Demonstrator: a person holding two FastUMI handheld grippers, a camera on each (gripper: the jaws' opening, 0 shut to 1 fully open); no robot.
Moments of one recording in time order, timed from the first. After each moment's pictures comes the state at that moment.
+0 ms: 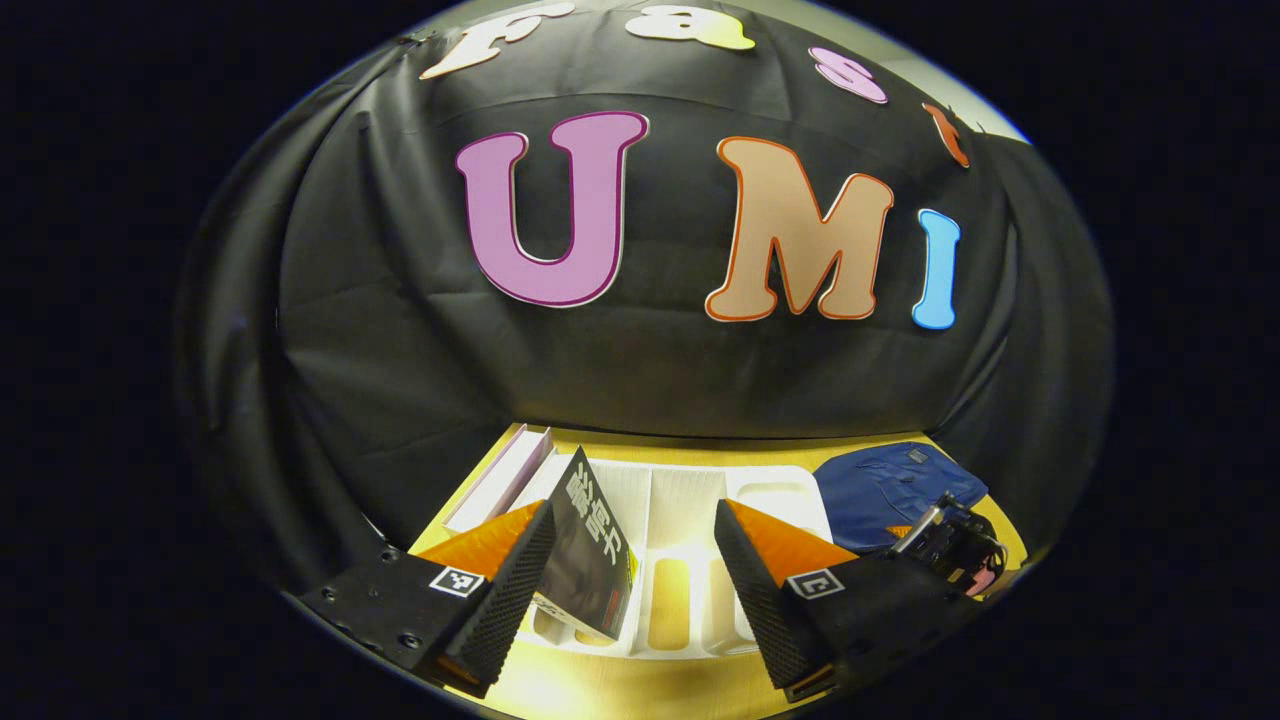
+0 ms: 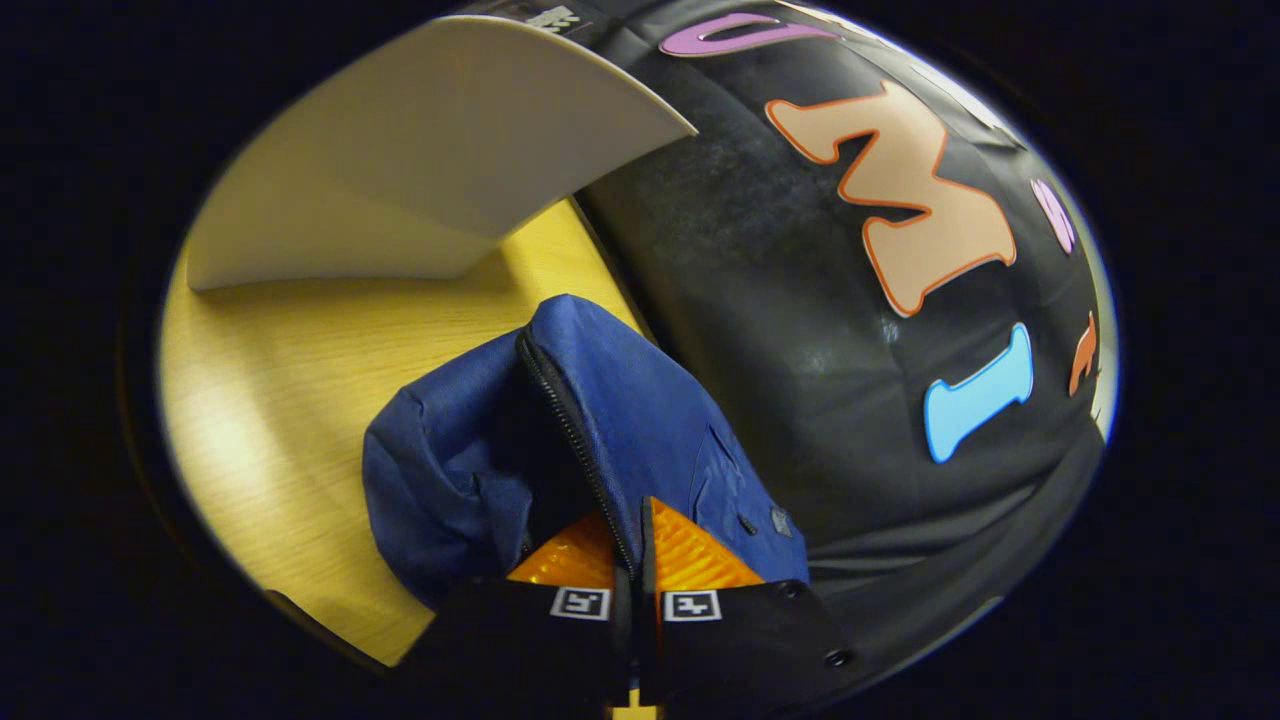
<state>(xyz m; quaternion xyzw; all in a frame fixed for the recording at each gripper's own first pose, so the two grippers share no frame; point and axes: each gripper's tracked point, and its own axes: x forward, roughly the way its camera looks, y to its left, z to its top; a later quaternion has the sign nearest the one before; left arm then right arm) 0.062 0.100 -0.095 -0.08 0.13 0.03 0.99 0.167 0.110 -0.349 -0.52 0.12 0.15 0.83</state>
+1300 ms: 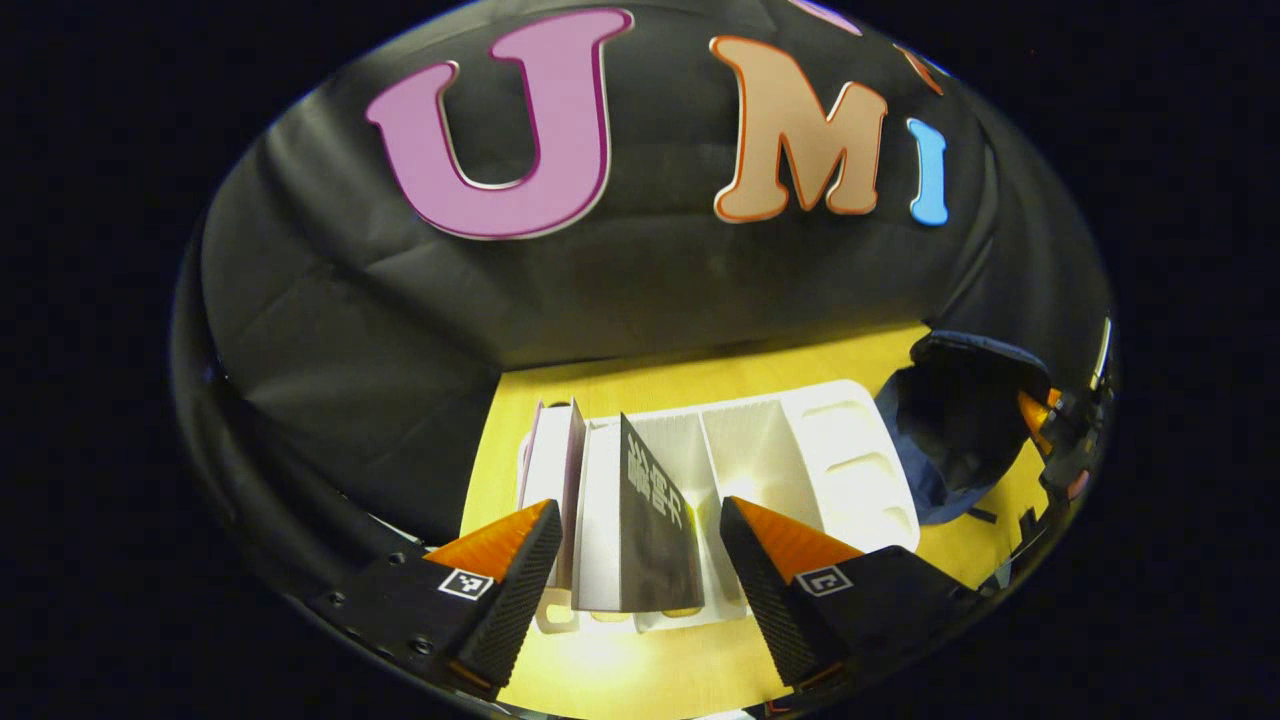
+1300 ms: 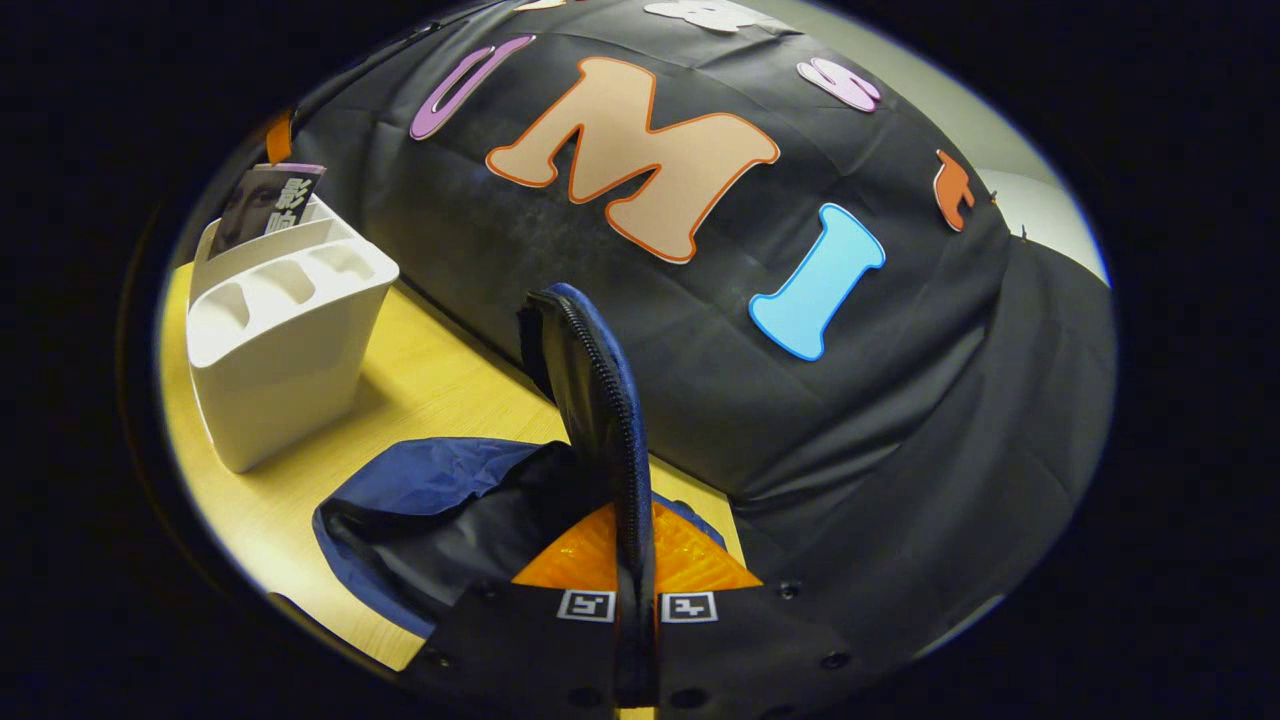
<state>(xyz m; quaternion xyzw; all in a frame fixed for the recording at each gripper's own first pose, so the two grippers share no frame) 0.097 0.158 -0.147 0.01 0.33 -0.06 0.94 0.123 0.021 -0.188 -0.35 0.10 0.05 0.93</state>
